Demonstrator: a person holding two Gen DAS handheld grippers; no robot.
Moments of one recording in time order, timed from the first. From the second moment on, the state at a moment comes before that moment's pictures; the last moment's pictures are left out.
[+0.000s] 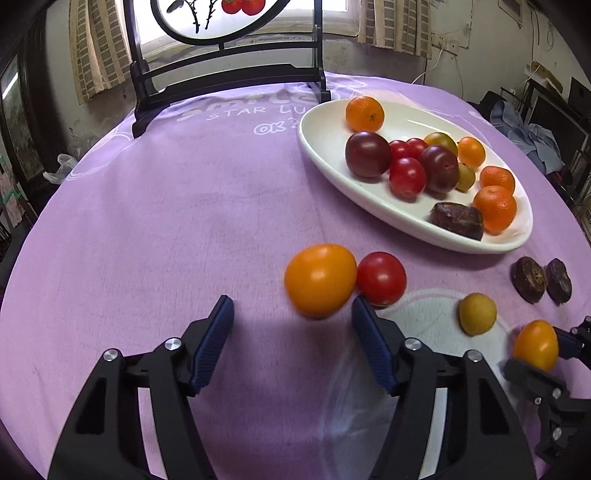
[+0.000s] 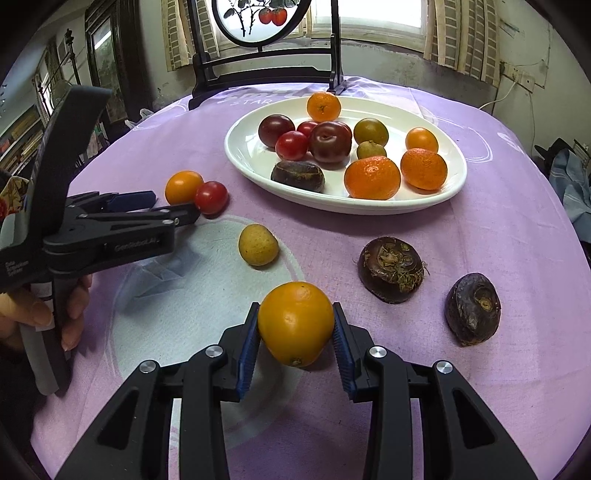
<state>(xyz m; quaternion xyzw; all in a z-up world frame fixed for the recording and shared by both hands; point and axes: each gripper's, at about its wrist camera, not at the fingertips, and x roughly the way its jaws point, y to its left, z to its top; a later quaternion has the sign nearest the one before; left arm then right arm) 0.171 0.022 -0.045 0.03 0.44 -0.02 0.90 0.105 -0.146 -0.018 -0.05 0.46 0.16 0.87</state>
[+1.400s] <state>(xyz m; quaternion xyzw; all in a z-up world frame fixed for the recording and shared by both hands) 0.232 -0.034 0.014 0.03 0.41 -0.07 0.91 0.186 -0.156 0.047 -0.05 0.37 0.13 0.92</state>
